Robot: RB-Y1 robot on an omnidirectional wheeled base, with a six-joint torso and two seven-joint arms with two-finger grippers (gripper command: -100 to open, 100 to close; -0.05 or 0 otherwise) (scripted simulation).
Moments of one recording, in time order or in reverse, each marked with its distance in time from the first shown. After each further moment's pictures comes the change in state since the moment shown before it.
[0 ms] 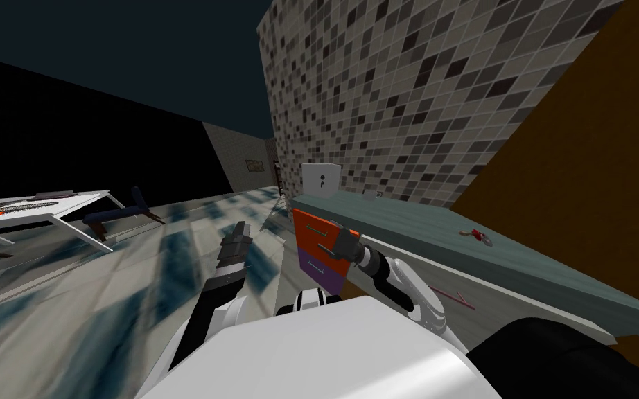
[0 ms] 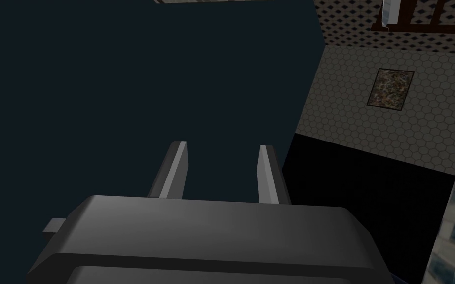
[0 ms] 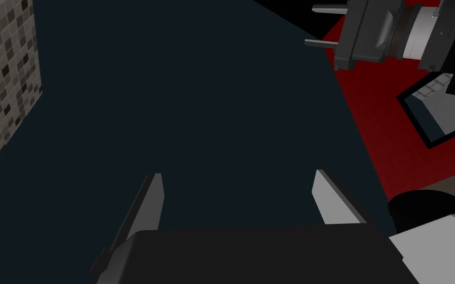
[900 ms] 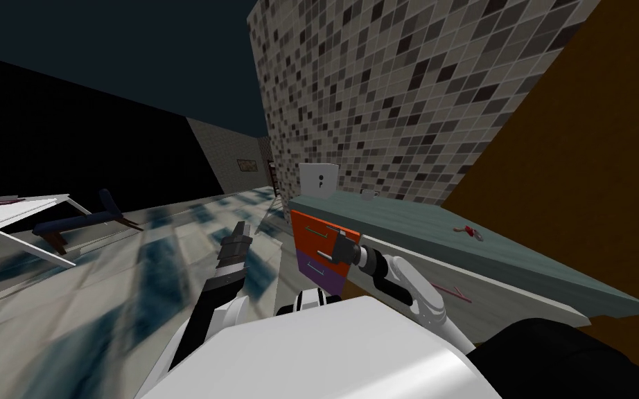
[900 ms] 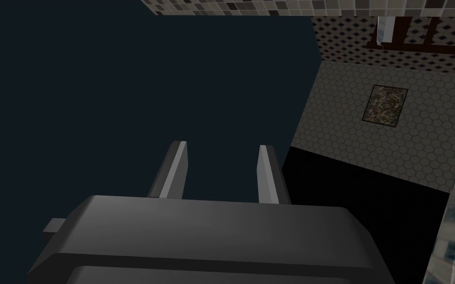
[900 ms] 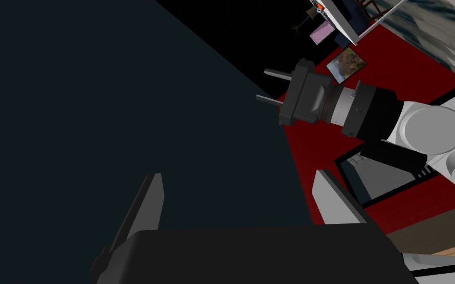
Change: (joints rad) left arm 0.000 0.000 0.000 0.000 0.000 0.000 0.000; right arm -0.029 -0.080 -0.003 0.019 0.176 -0.026 0.050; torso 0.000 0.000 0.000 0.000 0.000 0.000
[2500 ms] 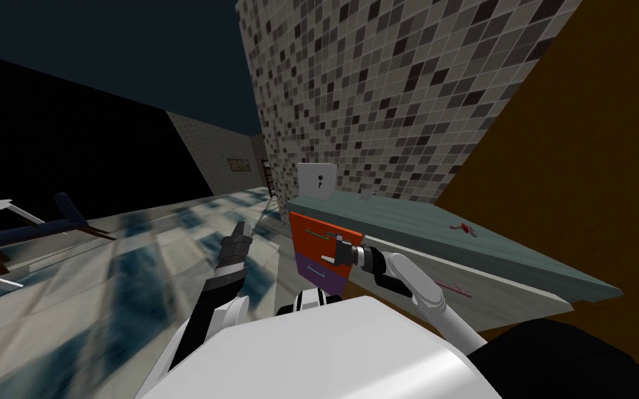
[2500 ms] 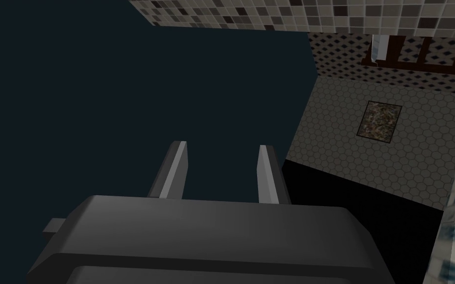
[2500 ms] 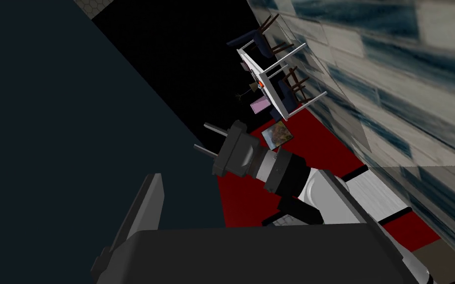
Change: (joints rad) left arm 0.000 0.000 0.000 0.000 0.000 0.000 0.000; right arm -0.039 -0.109 0.000 0.030 0.217 -0.027 0.059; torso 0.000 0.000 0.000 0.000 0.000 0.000
